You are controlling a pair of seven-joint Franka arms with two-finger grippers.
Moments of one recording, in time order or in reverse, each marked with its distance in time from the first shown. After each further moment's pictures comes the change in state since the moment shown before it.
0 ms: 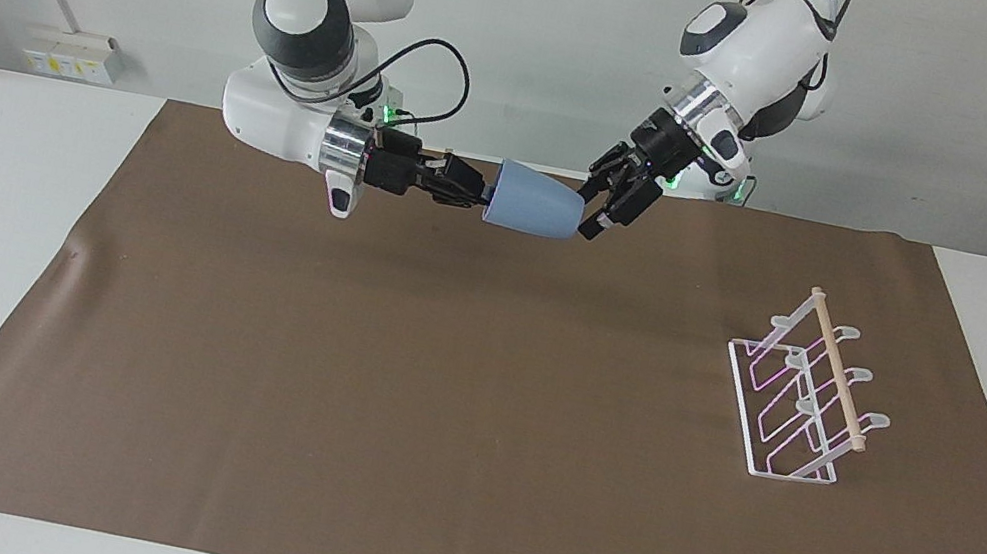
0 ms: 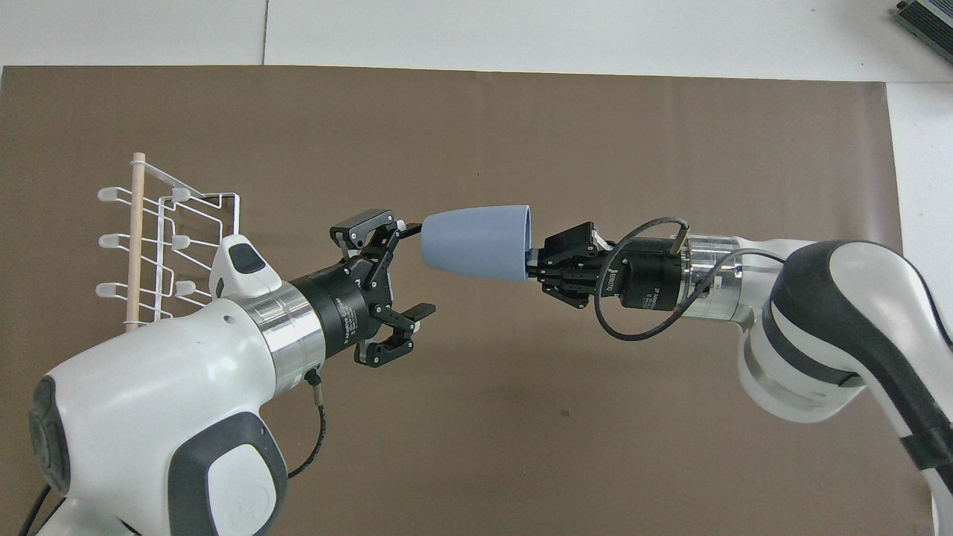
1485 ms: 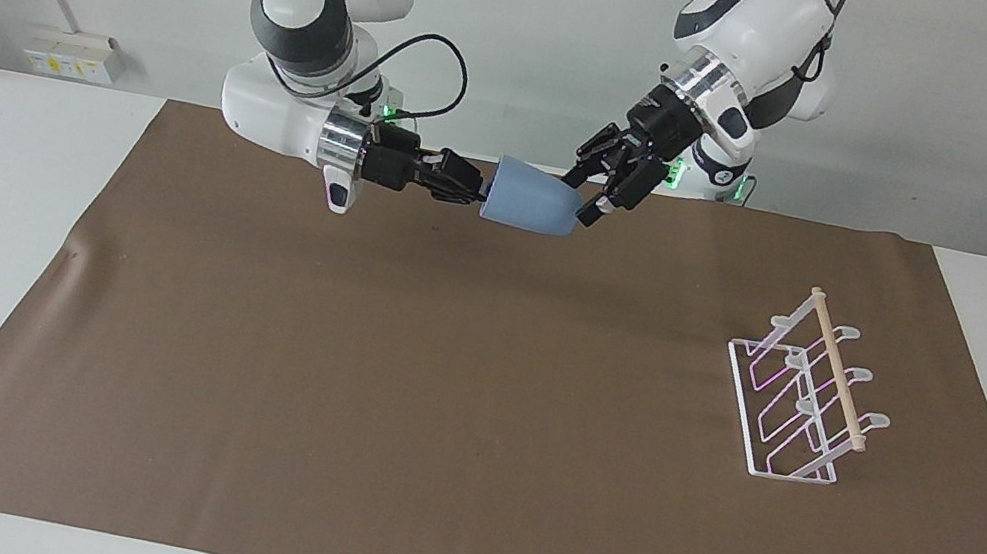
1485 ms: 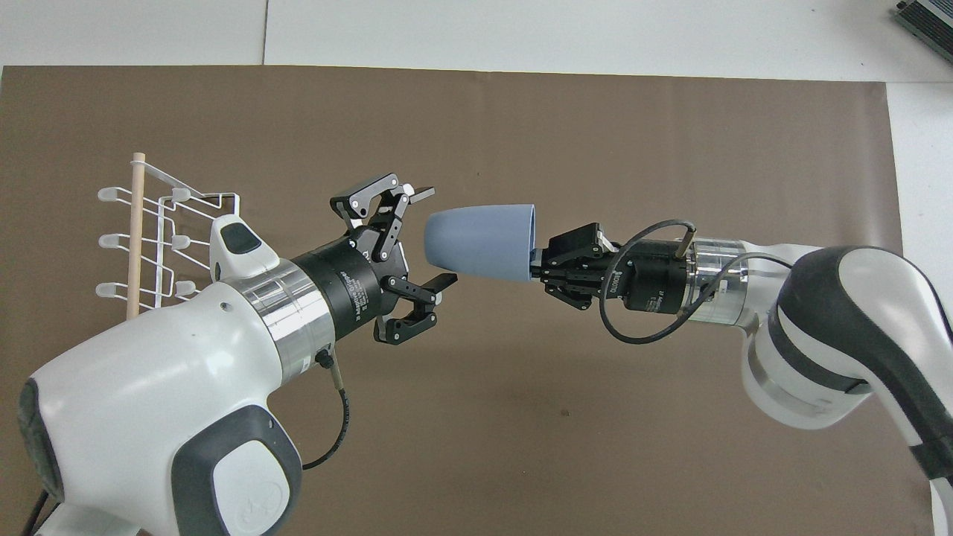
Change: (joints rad) left arm -0.021 0.046 0.001 0.096 0.000 0.071 -0.110; right arm 0.000 -0.019 -0.001 -0.016 0.017 0.010 -0.001
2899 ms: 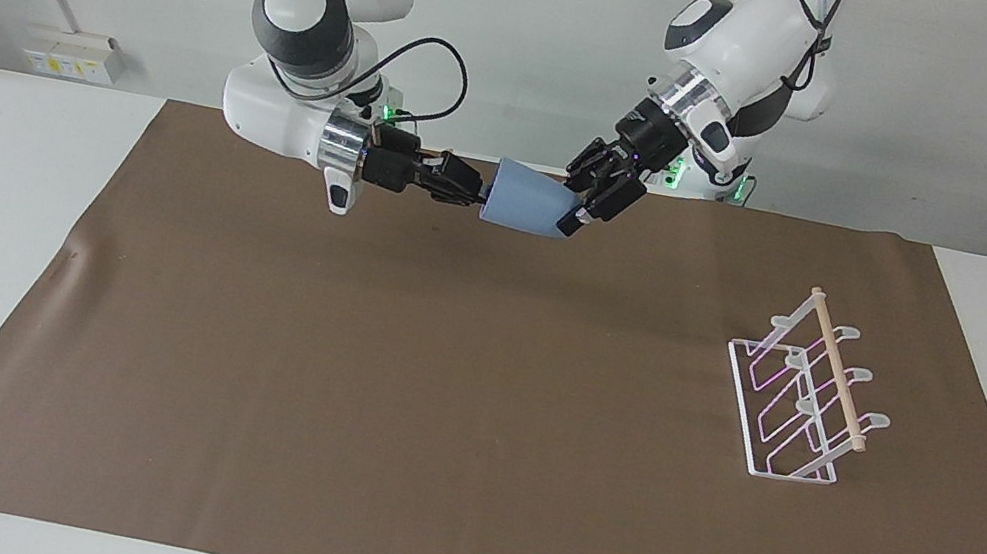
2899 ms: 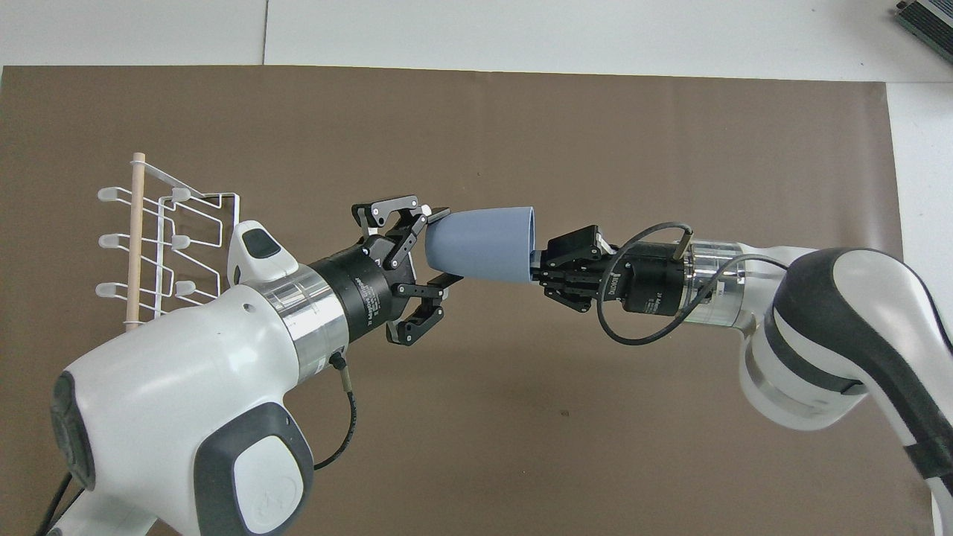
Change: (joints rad) left arm -0.007 0.011 -0.002 -0.020 0.002 -0.009 0.042; right arm 0.009 0.000 0.000 -0.007 -0.003 0.014 -0.001
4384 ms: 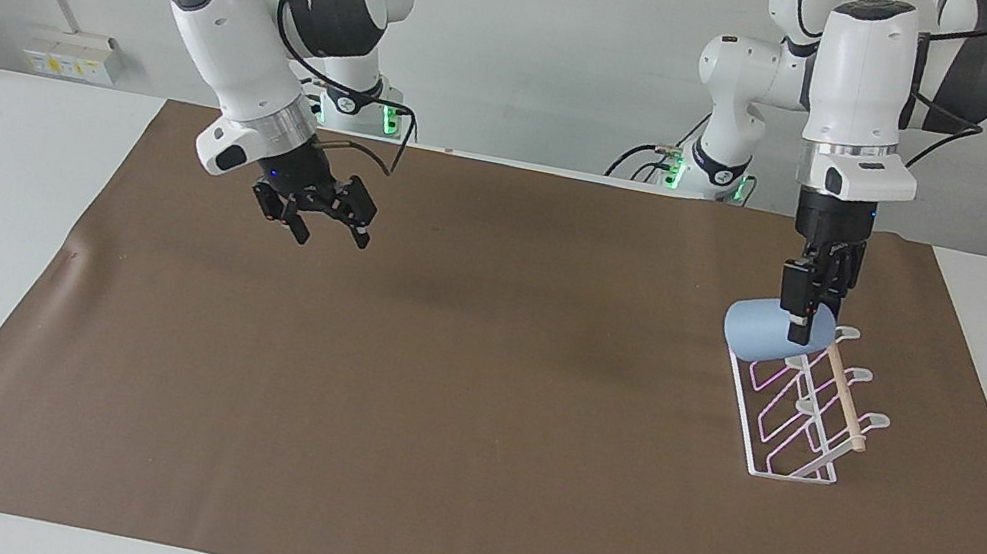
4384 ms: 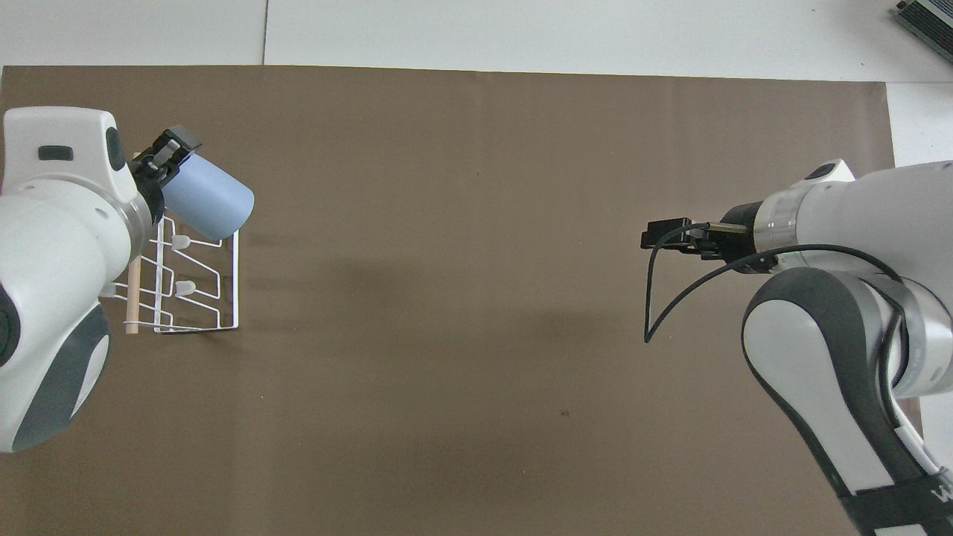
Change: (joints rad) left arm 0.398 0.017 0.018 0.114 1.189 -0.334 0.417; right arm -0.099 0.007 -0.014 0.173 -1.391 0.147 0.239
